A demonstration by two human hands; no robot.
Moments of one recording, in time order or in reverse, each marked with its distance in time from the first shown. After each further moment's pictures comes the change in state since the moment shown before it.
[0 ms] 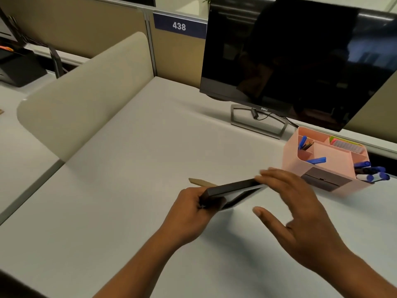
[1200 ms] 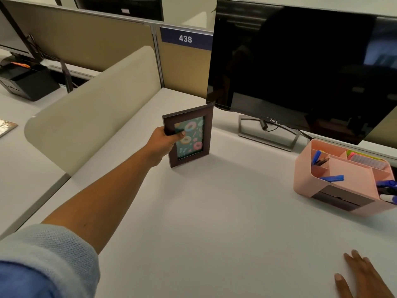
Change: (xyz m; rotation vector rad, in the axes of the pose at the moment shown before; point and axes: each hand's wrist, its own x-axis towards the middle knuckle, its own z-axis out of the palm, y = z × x) left_hand 0.186 -0.030 -0.128 -0.328 0.252 -0.115; right_hand -0.134 0.199 0.065 -0.331 -0.075 0.609
